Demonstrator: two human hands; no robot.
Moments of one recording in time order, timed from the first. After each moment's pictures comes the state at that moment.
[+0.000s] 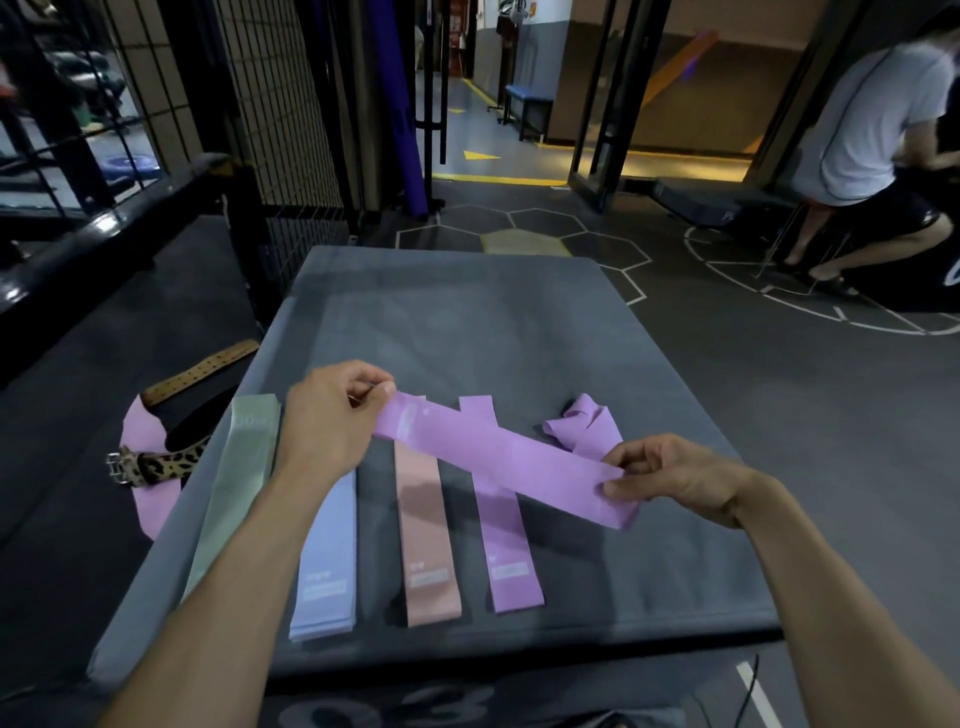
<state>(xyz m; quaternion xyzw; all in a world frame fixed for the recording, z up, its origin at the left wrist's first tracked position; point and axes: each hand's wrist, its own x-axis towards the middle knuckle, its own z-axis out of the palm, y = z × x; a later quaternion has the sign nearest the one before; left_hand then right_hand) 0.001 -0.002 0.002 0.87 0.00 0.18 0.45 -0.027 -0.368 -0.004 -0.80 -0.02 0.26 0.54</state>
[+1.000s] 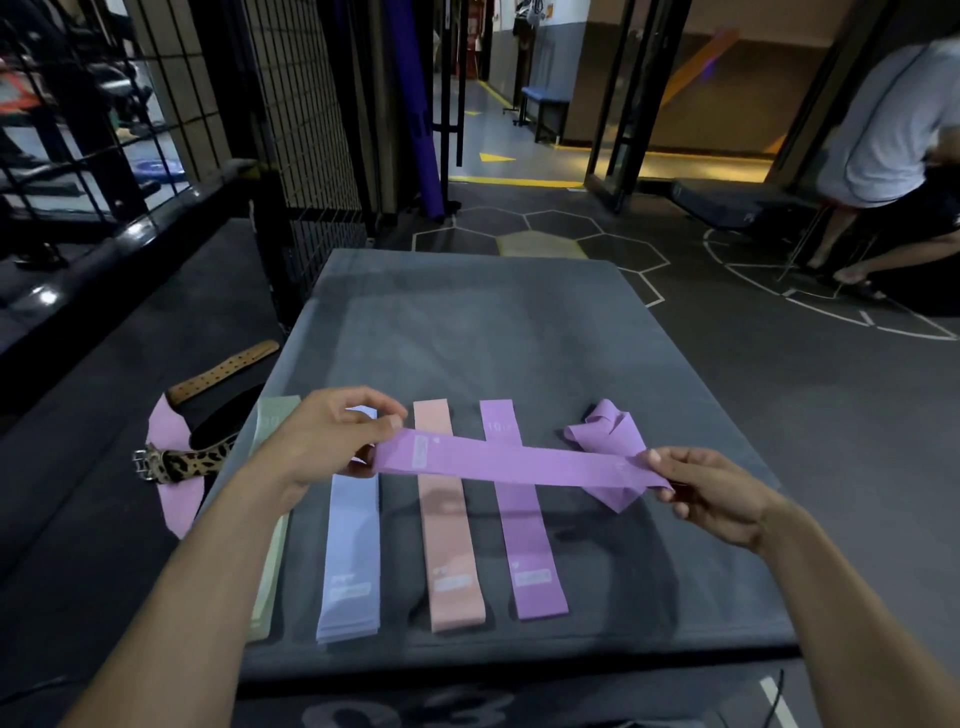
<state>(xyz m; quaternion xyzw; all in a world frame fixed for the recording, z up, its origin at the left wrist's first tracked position) -0.011 0.032 0.011 0.79 0.02 -0.08 0.61 -0.024 -0.371 -0.026 -0.69 0.11 0.17 0.70</state>
